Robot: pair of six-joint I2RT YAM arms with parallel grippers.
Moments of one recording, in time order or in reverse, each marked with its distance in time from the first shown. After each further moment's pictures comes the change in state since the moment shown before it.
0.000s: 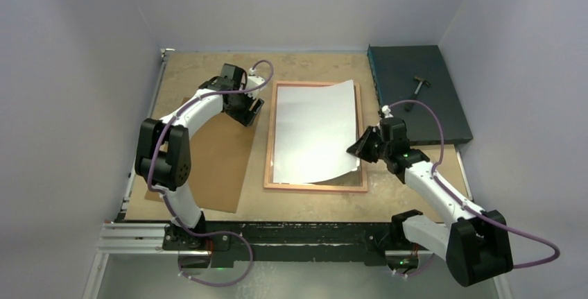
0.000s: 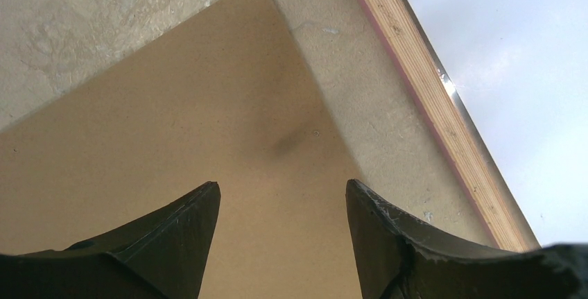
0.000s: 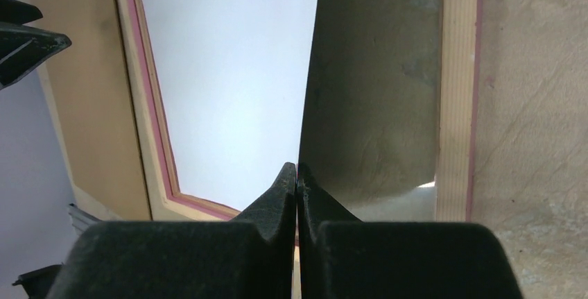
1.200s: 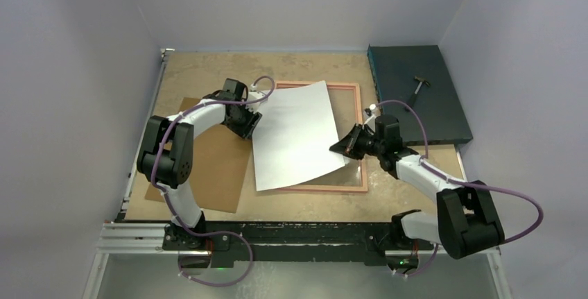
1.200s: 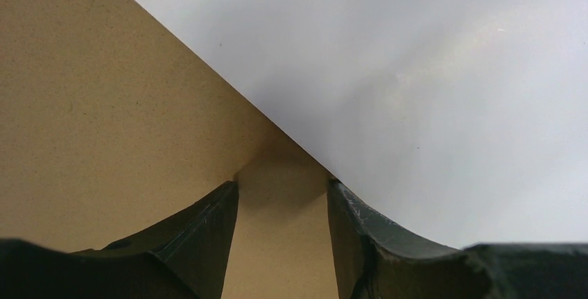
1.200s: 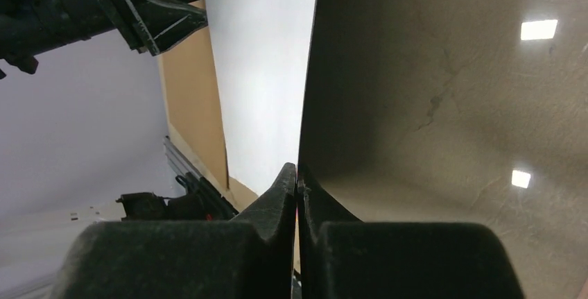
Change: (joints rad) left arm 0.000 0.024 -0.160 0.097 0.037 0.001; right arm -0.001 0.200 -0.045 0.365 -0.335 0.119
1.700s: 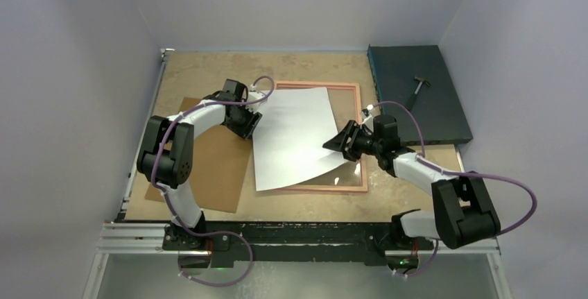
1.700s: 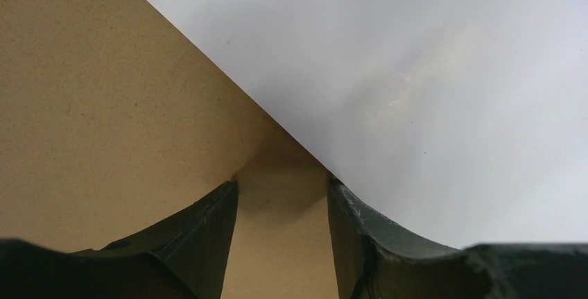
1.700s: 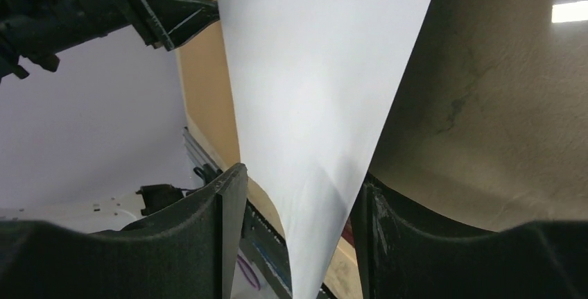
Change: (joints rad) left arm 0.000 0.000 -0.008 0.016 0.000 -0.014; right arm 0.000 0.046 -0.013 0.075 -0.064 0.066
